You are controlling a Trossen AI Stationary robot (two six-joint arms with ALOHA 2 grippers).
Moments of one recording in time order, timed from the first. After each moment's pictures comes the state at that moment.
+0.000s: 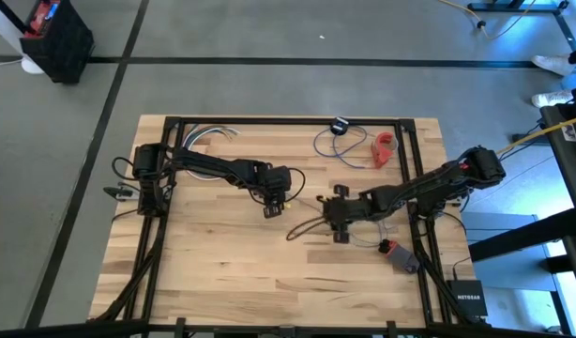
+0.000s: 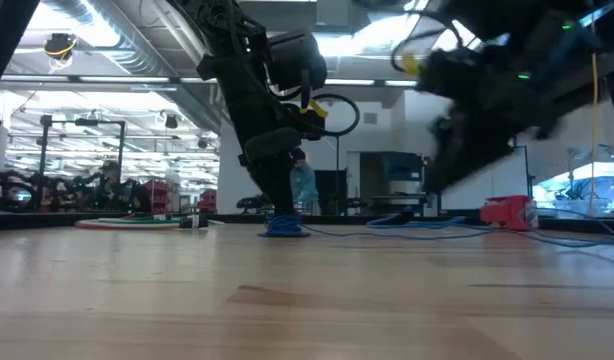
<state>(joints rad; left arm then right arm) 0.10 1.87 1.21 -0.48 -0.11 -0.07 0.21 1.46 0.70 -0.23 0.20 0.16</state>
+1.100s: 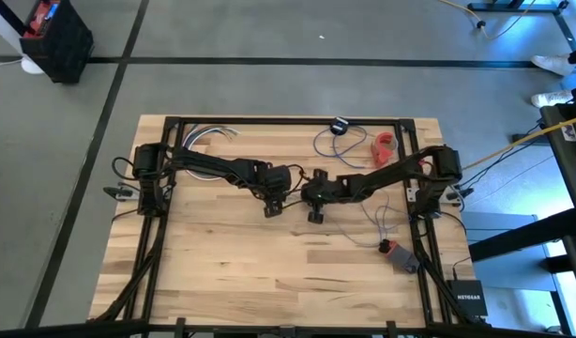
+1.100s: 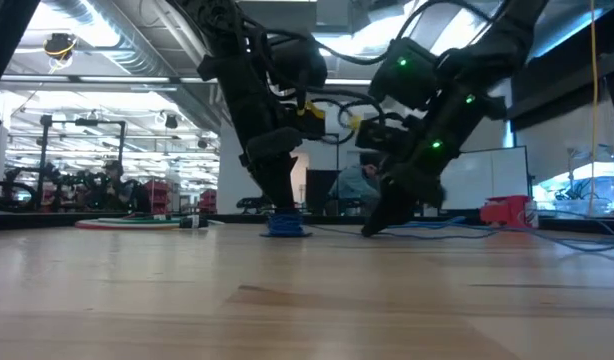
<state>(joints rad) 0.10 1.87 1.21 -0.48 -0.11 -0.07 -0.04 1.82 0.78 0.07 0.15 -0.01</state>
